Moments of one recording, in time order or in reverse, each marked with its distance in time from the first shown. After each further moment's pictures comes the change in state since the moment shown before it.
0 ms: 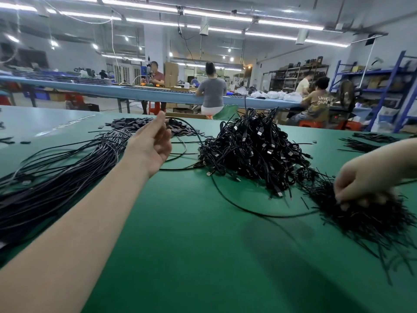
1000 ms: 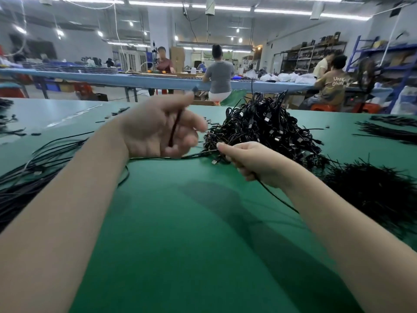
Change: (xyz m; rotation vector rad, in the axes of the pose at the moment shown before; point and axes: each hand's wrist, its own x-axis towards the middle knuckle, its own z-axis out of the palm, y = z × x) left_hand -0.043 0.046 0.034 0.701 -0.756 -0.341; right_hand 0.062 -0.153 0.026 1.166 0.124 -0.610
